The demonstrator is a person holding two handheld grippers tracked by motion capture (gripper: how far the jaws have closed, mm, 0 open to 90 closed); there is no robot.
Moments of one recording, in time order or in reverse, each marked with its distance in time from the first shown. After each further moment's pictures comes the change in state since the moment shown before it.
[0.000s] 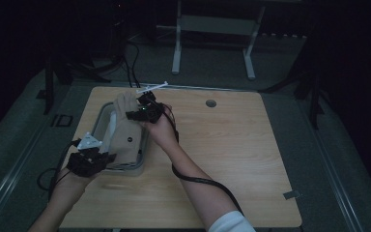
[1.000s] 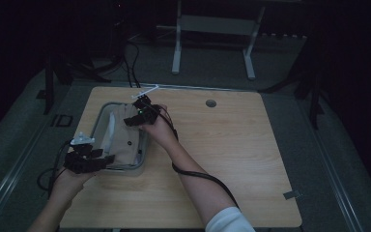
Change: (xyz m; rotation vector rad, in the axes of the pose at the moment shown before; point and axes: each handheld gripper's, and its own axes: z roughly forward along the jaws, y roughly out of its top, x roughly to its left) left arm 0.030 -0.015 0.020 0.000 -0.015 -0.131; right arm -0.019 -0.007 0.035 0.105 -0.055 -0.076
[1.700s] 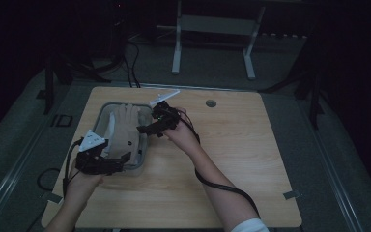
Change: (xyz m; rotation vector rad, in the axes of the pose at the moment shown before) left arm -0.055 0.017 -0.009 -0.219 -0.023 0.074; right arm -0.002 -0.033 -0.067 -0.050 0.074 -0.114
